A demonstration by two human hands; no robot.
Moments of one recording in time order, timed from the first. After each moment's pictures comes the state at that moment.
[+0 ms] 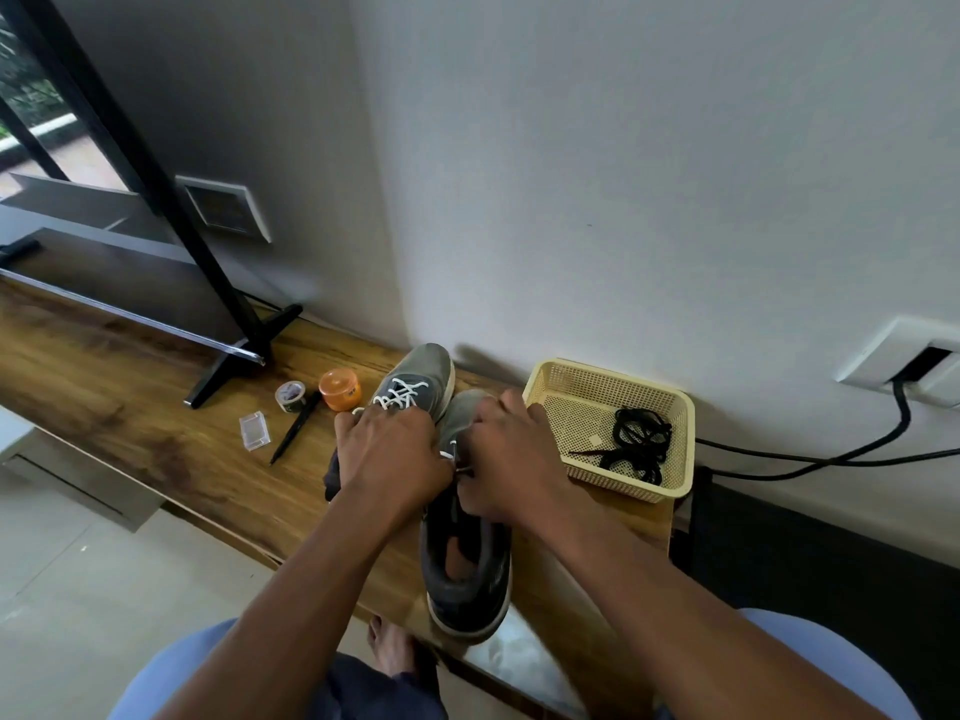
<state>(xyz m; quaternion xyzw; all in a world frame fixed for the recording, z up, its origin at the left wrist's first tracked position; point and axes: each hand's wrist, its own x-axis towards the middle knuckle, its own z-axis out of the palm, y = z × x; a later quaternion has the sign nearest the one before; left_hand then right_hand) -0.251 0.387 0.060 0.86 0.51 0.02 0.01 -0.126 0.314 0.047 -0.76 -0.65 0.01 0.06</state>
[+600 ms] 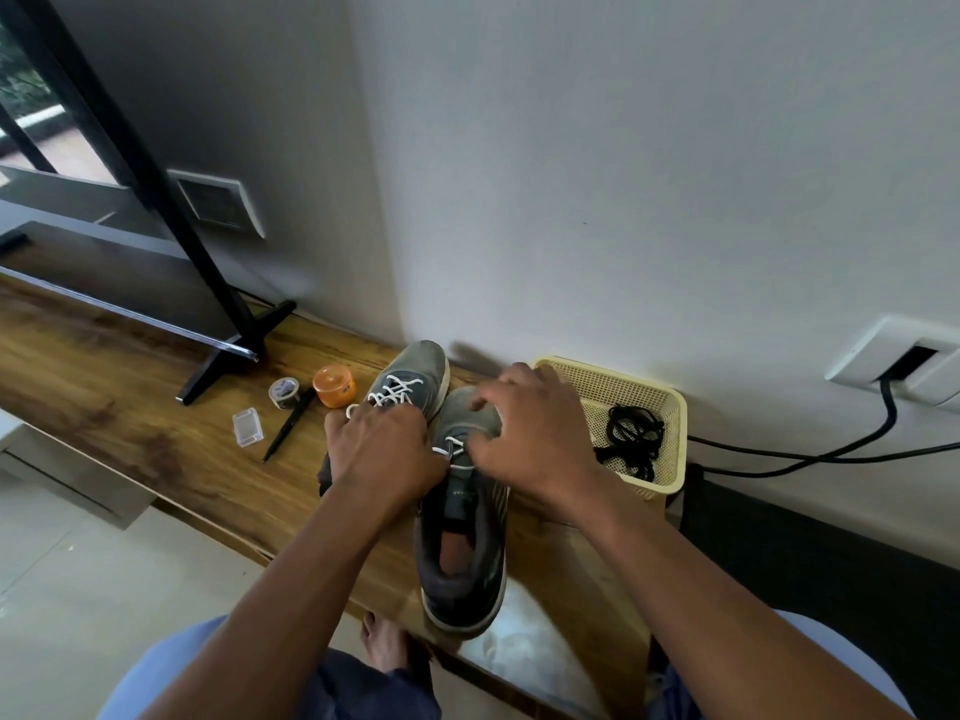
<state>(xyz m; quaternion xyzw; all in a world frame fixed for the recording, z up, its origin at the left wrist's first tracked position) -0.251 0.389 0.060 0.85 0.52 0.02 0.02 -0.100 0.305 0.068 -0.79 -0.59 0.05 0.19</state>
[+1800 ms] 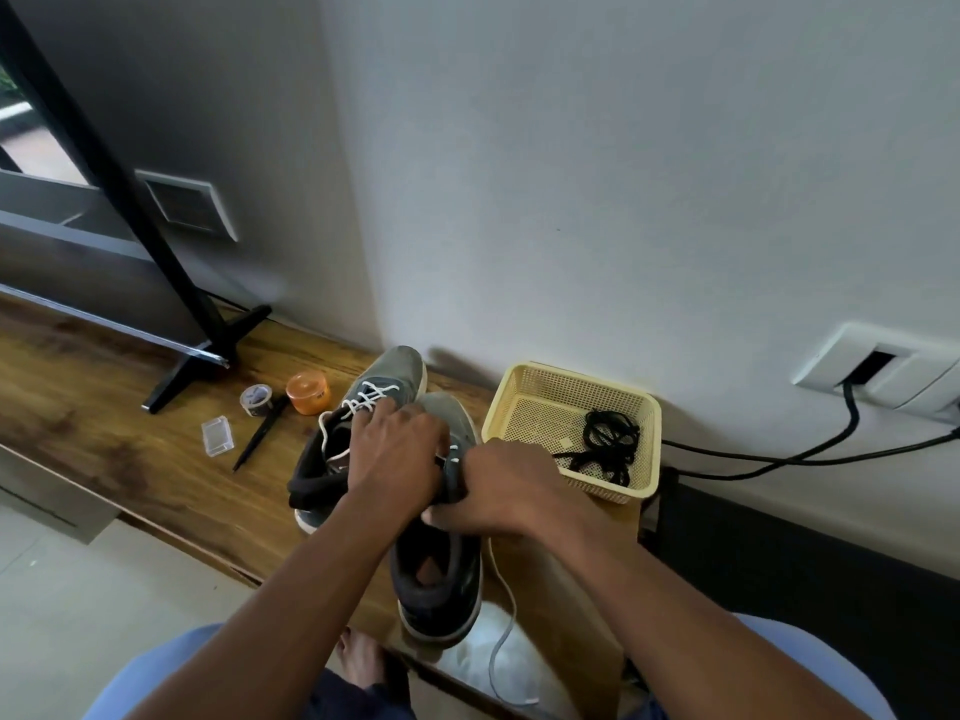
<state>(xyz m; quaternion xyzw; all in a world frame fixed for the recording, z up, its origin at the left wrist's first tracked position) -0.221 0.380 0.048 0.90 0.44 0.00 -0.02 -0.107 0.297 0.045 -0.76 -0.64 0.13 0.00</state>
